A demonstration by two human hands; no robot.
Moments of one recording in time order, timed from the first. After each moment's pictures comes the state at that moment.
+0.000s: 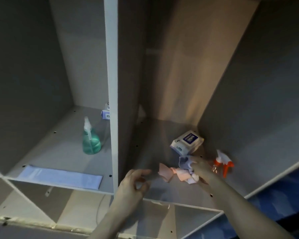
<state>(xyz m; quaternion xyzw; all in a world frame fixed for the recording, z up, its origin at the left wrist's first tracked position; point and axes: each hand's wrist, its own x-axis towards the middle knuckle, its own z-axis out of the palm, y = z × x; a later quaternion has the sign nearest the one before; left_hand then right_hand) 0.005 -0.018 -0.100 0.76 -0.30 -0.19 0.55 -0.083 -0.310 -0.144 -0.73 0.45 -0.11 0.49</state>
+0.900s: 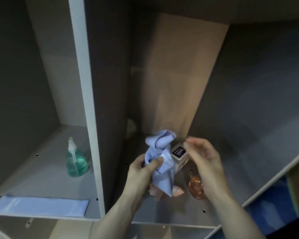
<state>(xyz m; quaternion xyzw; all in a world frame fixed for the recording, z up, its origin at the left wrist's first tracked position) 0.010 -0.094 -0.016 0.55 -0.20 -0.36 0.73 -0.100 -0.213 0.027 -0.64 0.26 -0.41 0.60</state>
